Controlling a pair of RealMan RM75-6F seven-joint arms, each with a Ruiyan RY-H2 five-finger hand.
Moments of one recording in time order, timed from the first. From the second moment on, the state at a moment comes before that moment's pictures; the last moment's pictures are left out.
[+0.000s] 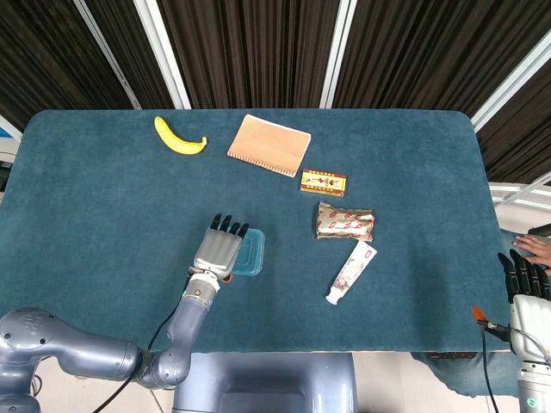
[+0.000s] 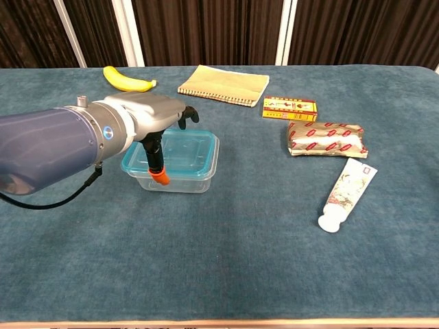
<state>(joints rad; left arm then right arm) -1.06 -1.73 -0.20 -1.72 0.39 1.29 1.02 -0.02 -1.16 0.11 -1.70 -1.42 1.57 -0.06</state>
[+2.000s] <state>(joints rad) -1.06 -1.76 -0.22 -1.70 0.38 1.34 1.08 -0.02 -1.16 0.11 -1.70 -1.42 1.56 -0.06</state>
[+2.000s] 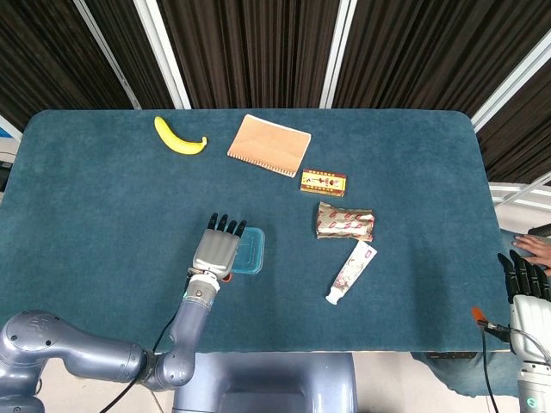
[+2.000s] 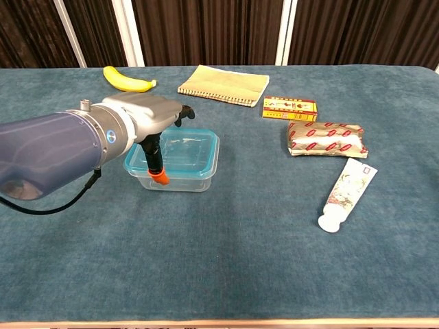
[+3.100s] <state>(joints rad) -1.03 -1.74 -0.19 -1.82 0.47 1.40 1.12 -0.02 -1.16 0.11 -1.70 -1.42 1.56 -0.07</state>
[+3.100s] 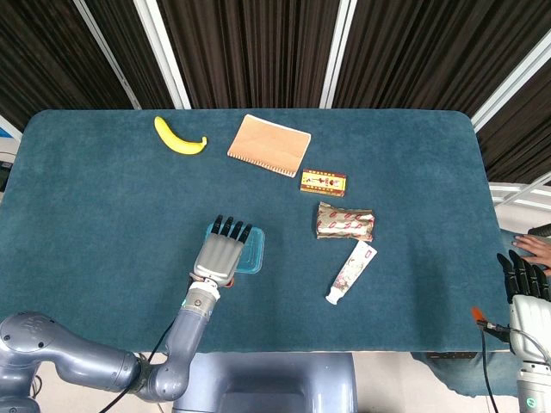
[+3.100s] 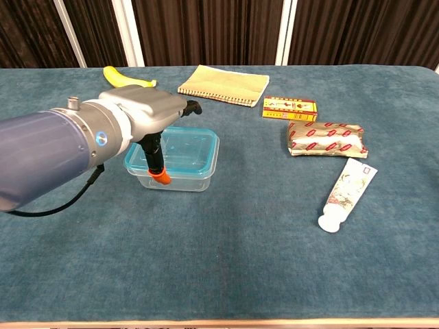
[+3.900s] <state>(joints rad) -1.00 -1.65 -0.21 -1.75 0.69 1.27 0.89 -0.02 -1.16 0.11 -1.71 -1.40 1.56 -0.07</state>
